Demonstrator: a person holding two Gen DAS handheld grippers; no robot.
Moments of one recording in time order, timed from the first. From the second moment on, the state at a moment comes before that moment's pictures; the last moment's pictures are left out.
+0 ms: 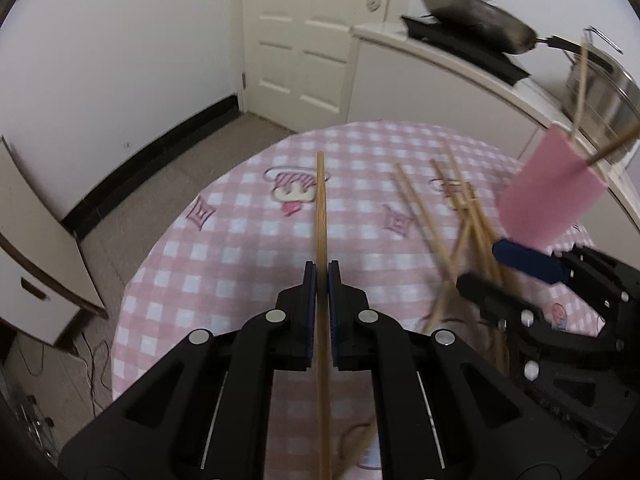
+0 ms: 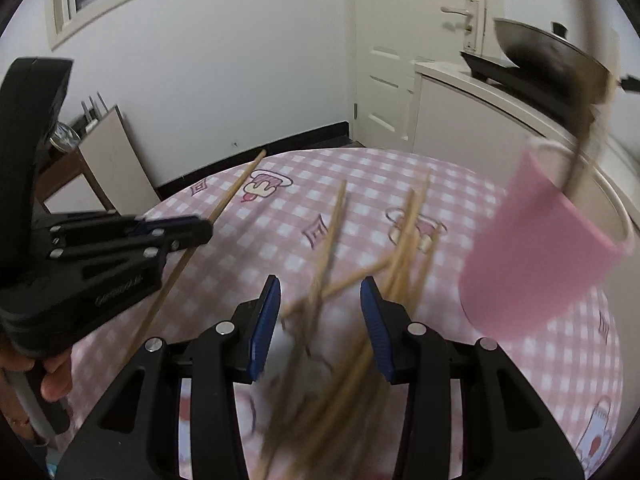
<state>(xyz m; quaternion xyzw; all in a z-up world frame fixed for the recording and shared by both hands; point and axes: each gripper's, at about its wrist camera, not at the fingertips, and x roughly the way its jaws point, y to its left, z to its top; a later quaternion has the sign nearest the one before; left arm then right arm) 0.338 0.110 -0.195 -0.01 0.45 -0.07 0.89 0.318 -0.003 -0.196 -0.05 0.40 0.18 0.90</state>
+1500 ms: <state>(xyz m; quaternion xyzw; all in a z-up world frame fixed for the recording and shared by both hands) 0.283 0.125 -0.081 -0.06 0.36 -0.06 0.93 0.278 0.023 -0.106 -0.02 0.36 0.25 0.90</state>
